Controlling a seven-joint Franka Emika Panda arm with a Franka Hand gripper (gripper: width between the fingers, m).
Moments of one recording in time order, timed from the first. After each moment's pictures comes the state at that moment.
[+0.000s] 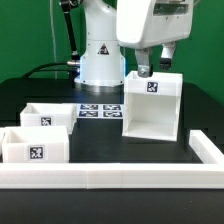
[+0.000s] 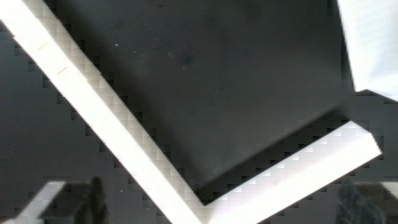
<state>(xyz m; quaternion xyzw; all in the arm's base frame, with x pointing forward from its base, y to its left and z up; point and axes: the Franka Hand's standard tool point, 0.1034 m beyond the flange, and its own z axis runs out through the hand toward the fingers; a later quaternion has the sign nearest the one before) 0.588 0.051 0.155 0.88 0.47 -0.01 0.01</state>
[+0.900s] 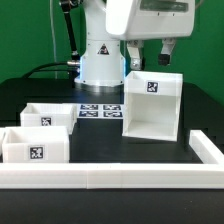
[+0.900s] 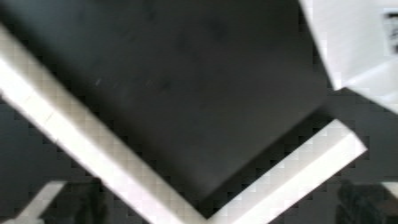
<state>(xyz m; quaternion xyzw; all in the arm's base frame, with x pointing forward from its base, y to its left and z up) 0.536 0.052 0.154 0.93 0.37 0.00 0.01</state>
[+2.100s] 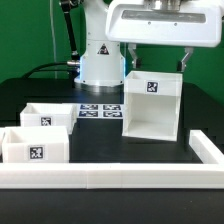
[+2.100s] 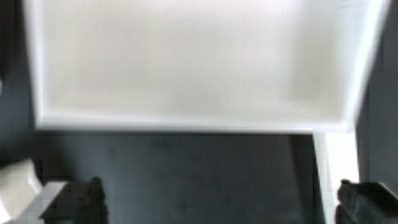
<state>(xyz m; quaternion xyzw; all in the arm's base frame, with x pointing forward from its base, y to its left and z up) 0.480 0.088 0.140 0.99 -0.17 0.00 0.00</state>
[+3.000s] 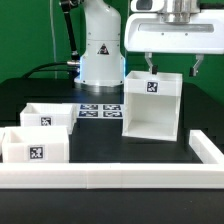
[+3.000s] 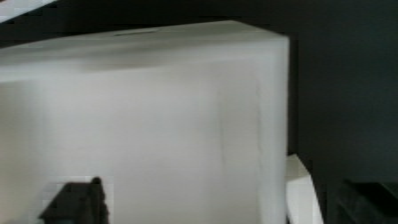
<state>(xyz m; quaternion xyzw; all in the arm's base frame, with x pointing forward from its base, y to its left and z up) 0.428 0.125 0.117 0.99 -0.17 0.01 -0.01</state>
